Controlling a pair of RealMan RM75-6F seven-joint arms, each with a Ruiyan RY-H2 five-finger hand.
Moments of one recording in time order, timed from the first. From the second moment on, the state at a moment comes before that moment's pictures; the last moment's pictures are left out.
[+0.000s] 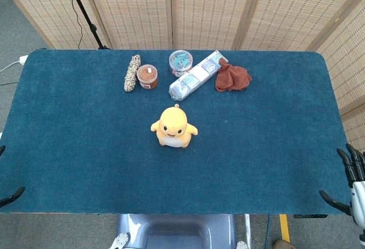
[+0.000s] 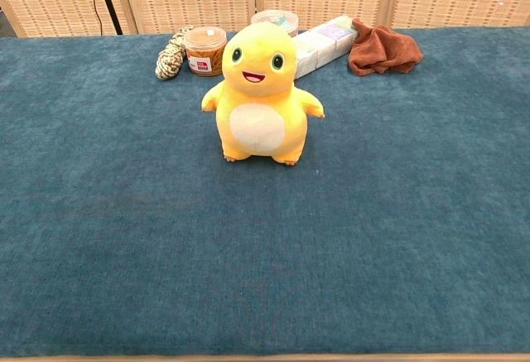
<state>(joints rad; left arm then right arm) 0.02 -1.11 0.06 -1.64 1.52 1.73 -0.02 -0.06 -1.03 0.04 -1.70 -1.63 1.70 0.04</state>
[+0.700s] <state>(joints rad) 0.04 -1.09 0.04 -1.62 1.53 1.69 -0.08 -0.06 -1.03 0.03 -1.72 -1.64 1.68 0.03</state>
